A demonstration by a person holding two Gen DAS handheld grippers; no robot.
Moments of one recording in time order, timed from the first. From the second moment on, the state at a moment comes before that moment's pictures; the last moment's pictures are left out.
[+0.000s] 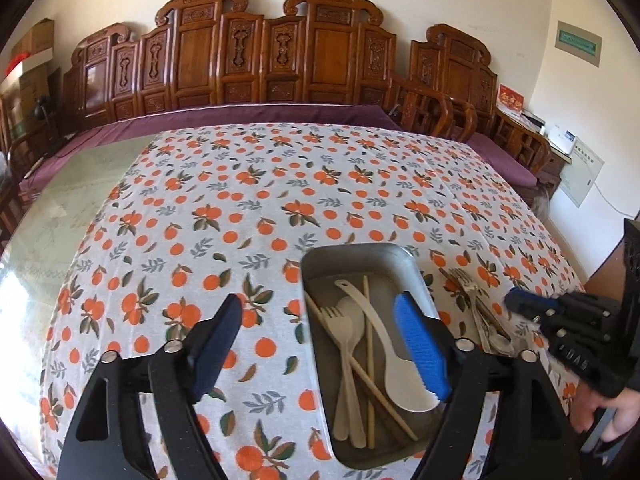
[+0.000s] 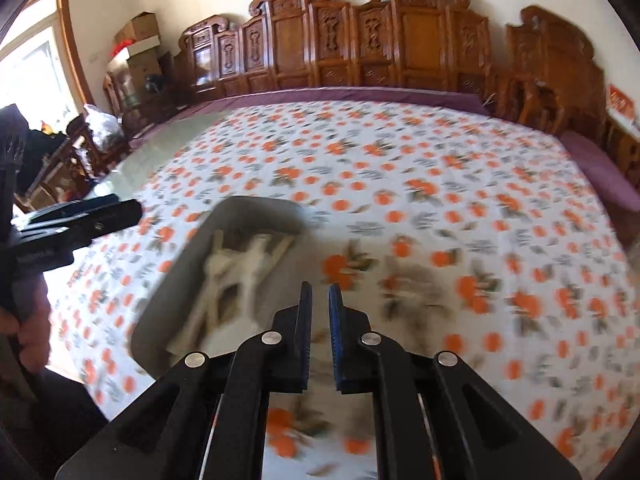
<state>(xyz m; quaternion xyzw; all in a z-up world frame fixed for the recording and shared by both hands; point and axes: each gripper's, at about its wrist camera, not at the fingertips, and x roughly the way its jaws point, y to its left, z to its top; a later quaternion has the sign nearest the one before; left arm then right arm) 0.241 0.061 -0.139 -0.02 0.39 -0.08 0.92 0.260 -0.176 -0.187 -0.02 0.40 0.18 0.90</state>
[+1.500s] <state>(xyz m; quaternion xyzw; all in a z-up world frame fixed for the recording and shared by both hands) 0.261 -0.154 -0.215 0.10 0.48 -0.17 0.86 0.265 -0.300 -0.245 -0.01 0.42 0.12 0.90</state>
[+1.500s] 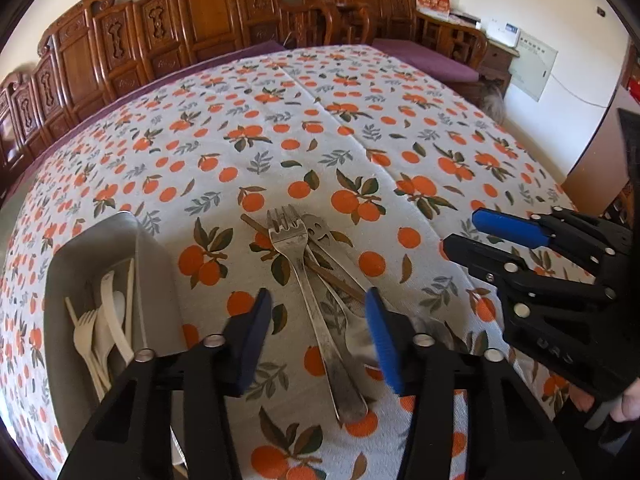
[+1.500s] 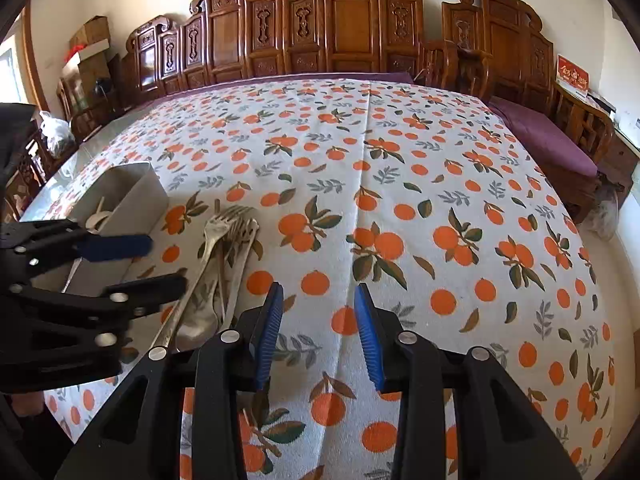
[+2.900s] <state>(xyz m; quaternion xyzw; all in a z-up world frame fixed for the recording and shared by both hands) 0.266 -0.122 -0.214 0.04 0.48 -0.20 0.85 0.274 -0.265 -0.261 0.00 0.45 0.18 0.87</state>
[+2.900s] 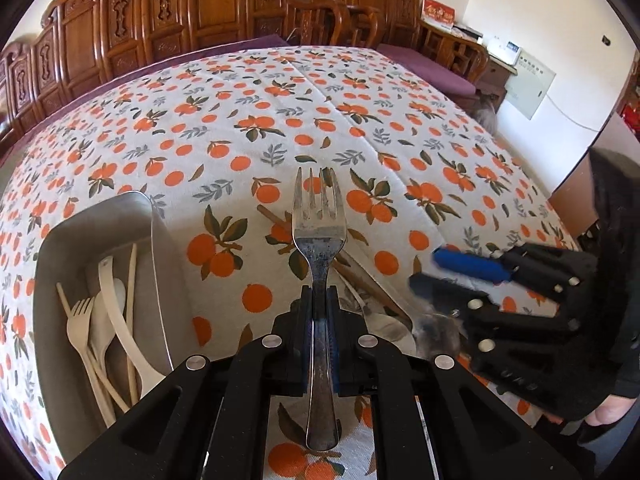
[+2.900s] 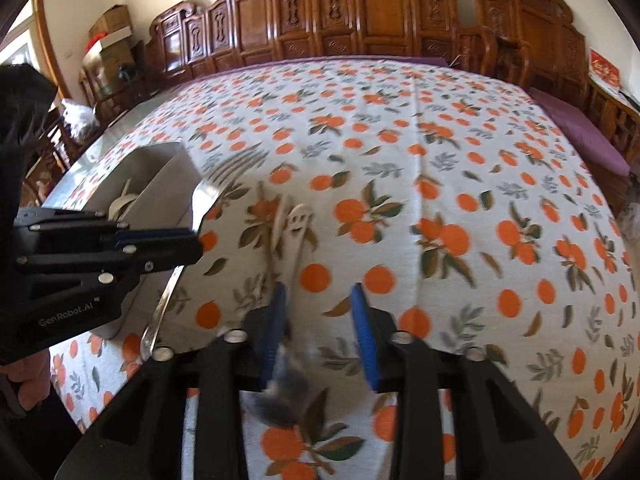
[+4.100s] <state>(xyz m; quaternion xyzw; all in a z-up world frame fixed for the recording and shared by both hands) 0.270 -0.137 -0.244 0.06 0.51 -0.19 0.84 0.280 -0.279 -0.269 0.00 0.47 0.15 0.87</state>
